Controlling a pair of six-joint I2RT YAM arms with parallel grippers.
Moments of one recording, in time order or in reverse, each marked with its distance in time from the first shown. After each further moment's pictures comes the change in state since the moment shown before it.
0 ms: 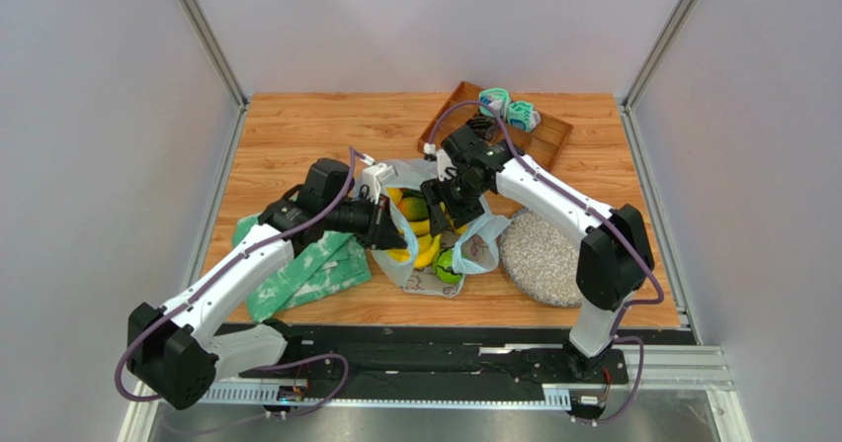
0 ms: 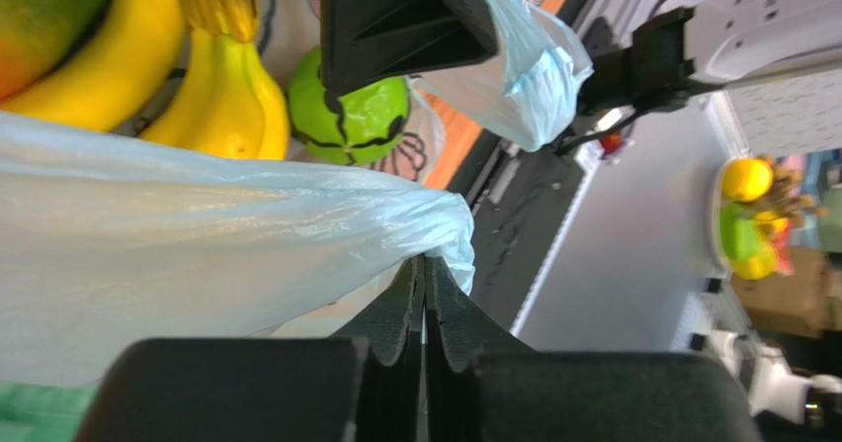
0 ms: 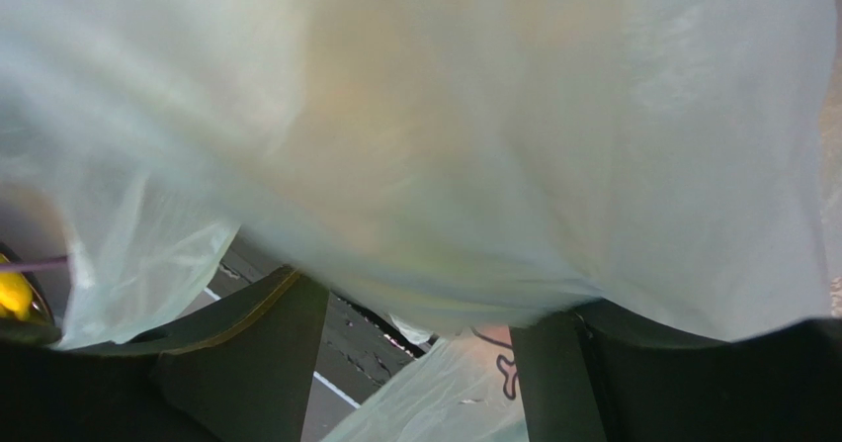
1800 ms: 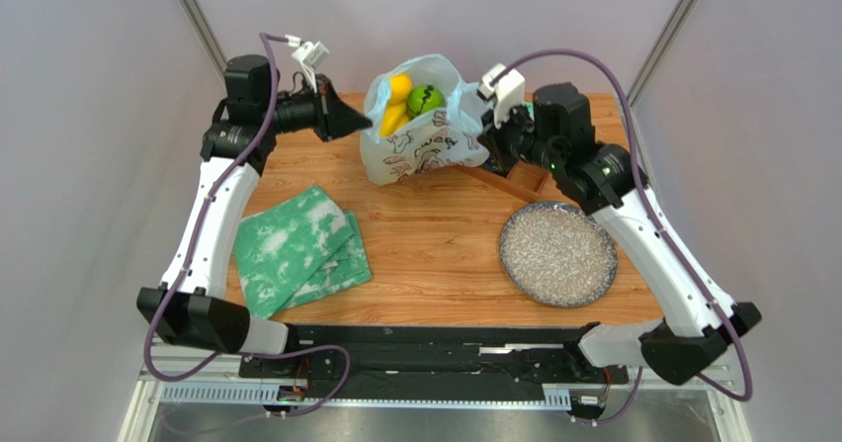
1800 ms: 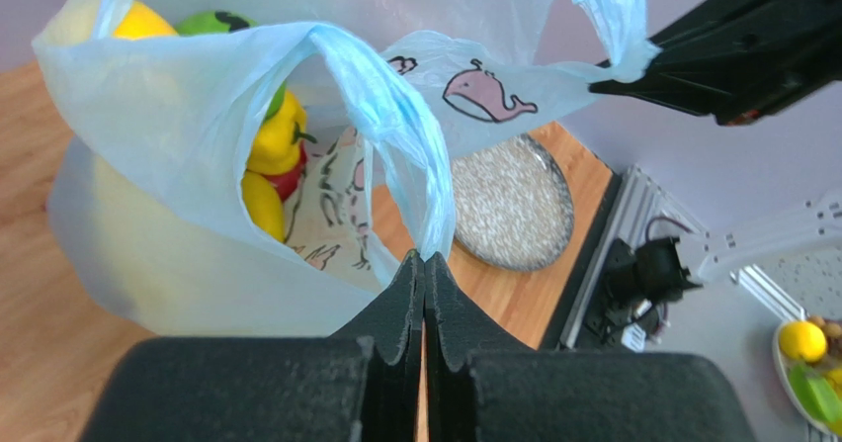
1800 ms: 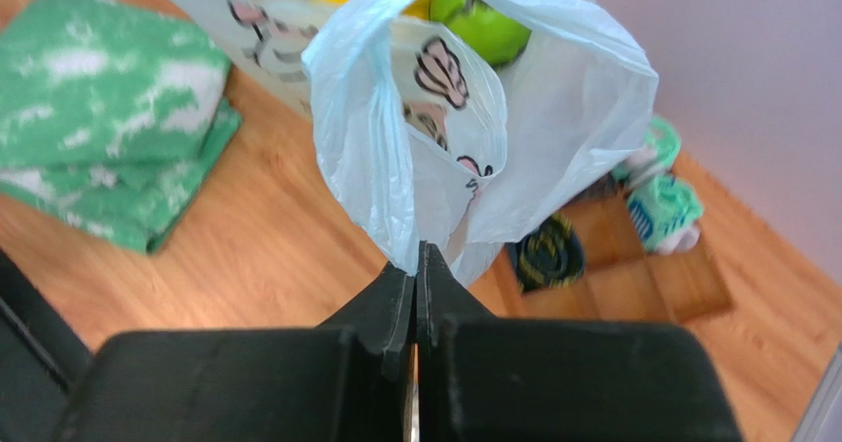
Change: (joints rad) left arm 0.406 0.301 0.713 0.002 0.226 0.075; right arm -0.066 -0.372 0.215 0.239 0.222 -0.401
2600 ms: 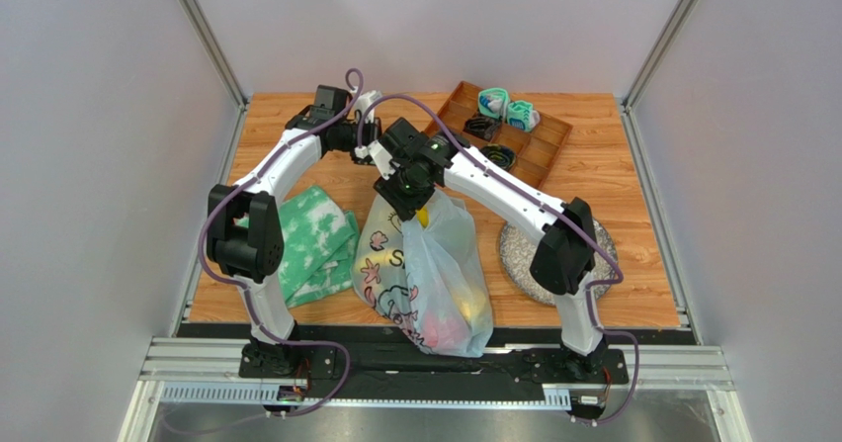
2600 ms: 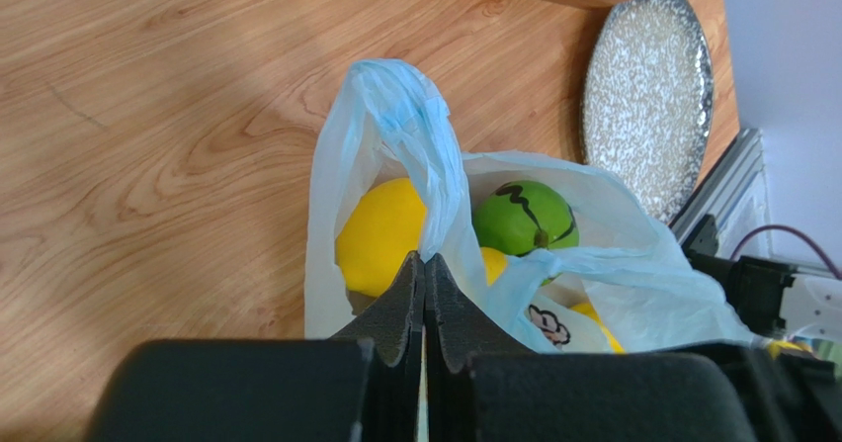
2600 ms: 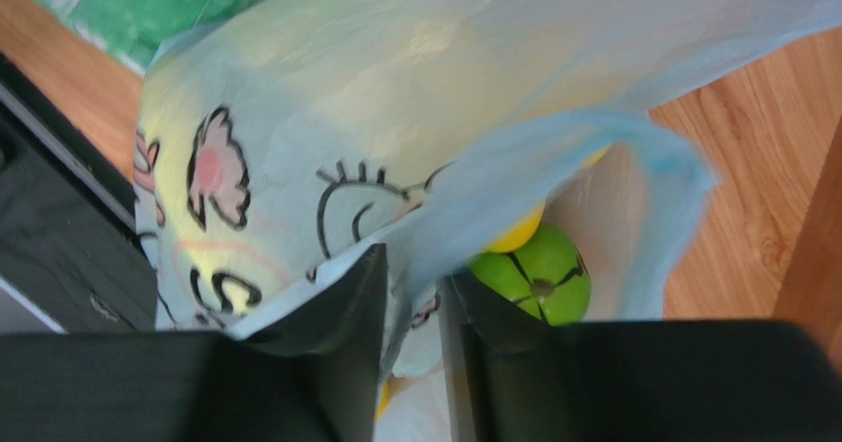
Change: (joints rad) left arm -0.113 0.409 -0.102 -0.058 -0.253 0.021; right arm 0.272 0.640 0.269 -0.391 -0.020 0.115
